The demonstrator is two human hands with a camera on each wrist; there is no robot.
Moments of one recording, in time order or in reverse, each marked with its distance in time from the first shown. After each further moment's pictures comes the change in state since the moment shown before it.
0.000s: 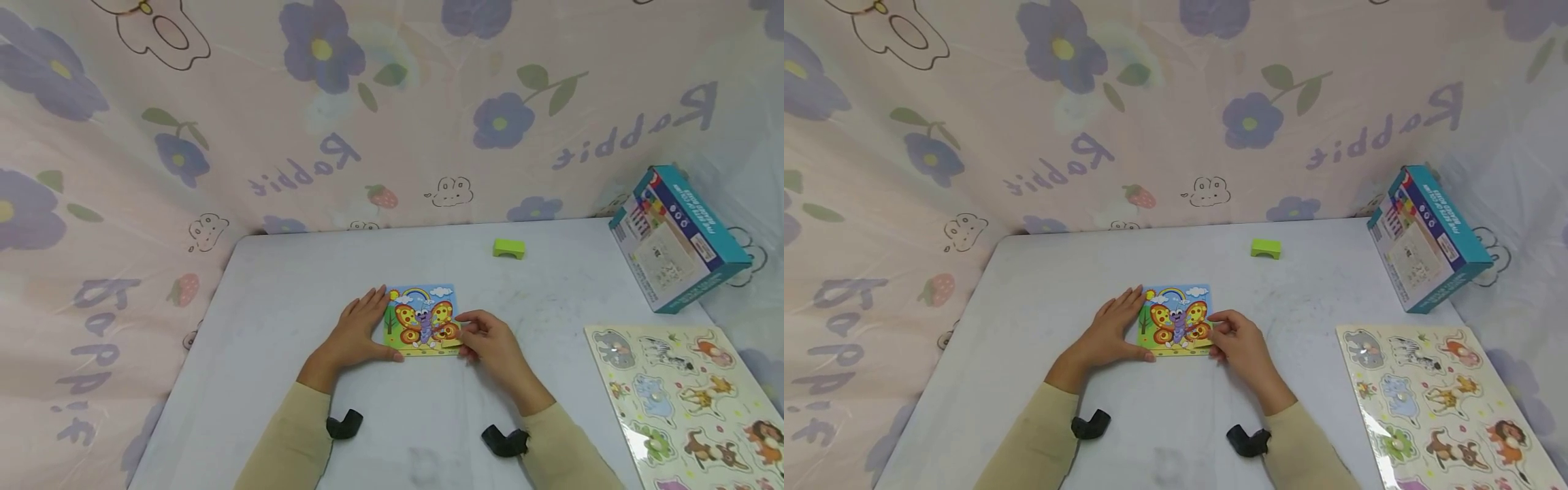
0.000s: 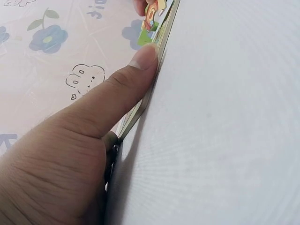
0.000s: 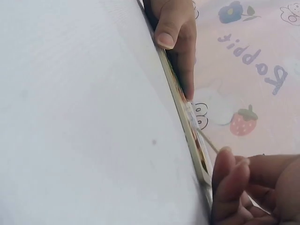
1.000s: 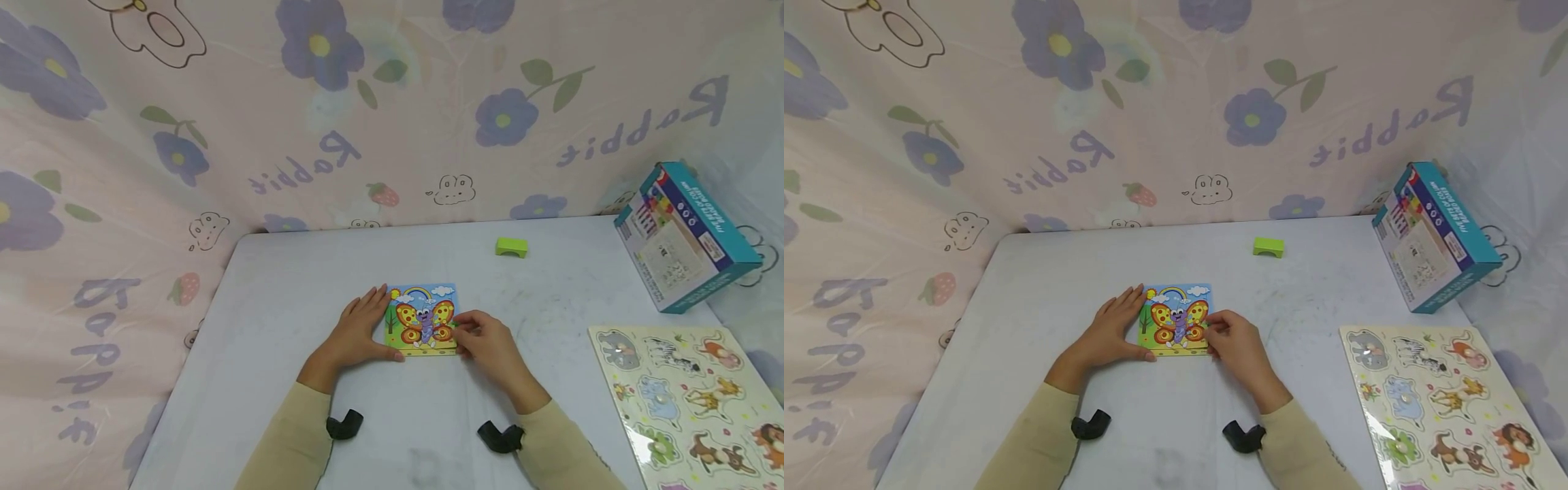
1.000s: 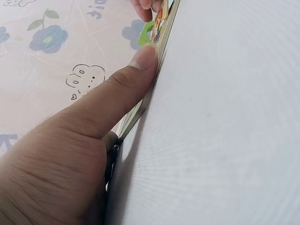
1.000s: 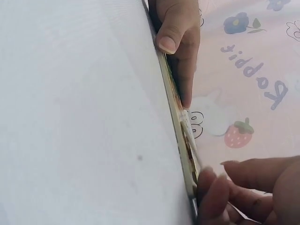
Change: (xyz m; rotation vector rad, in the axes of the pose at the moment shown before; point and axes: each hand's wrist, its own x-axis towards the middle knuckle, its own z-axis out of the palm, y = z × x) left_hand 0.002 0.000 0.000 0.018 -0.032 -0.024; right_hand 0.004 -0.009 0.010 -0.235 0.036 0.002
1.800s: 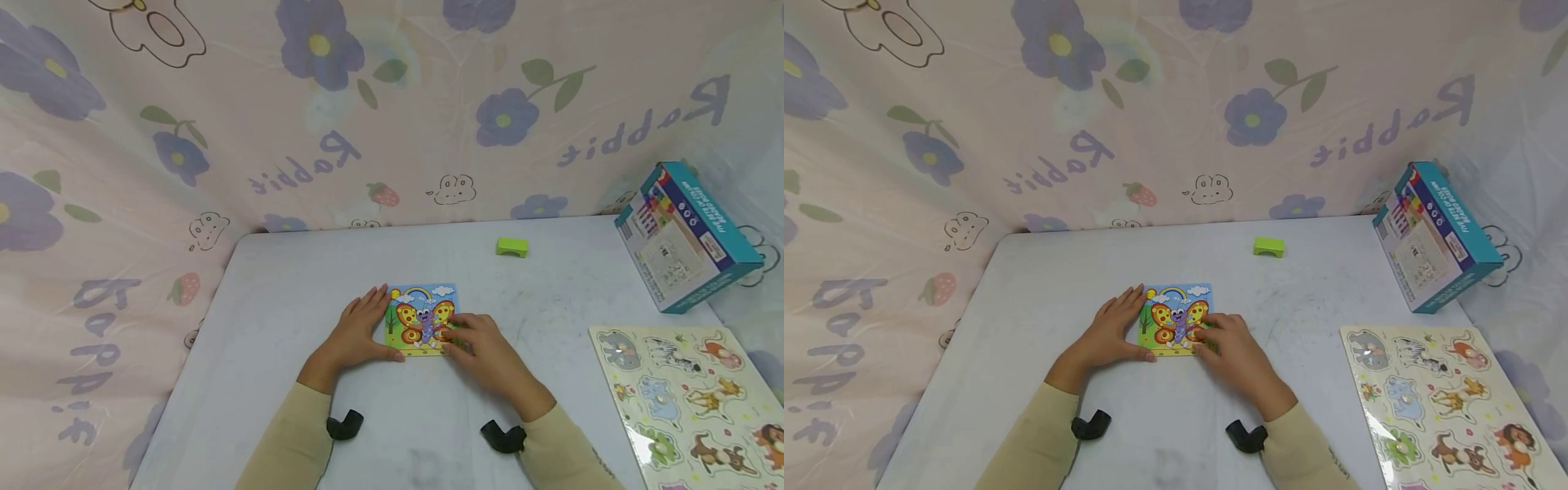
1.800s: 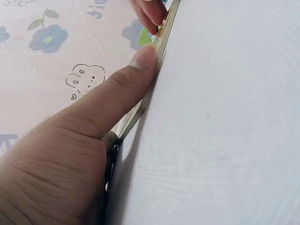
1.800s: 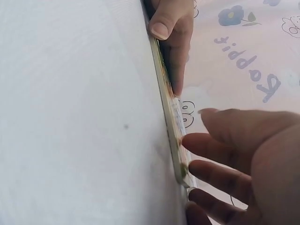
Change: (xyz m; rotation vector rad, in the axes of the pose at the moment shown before) left_hand -0.001 0.002 -0.001 -0.010 0.018 0.006; right_hand -0.008 0.009 -0.002 -0.510 -0.096 -0.446
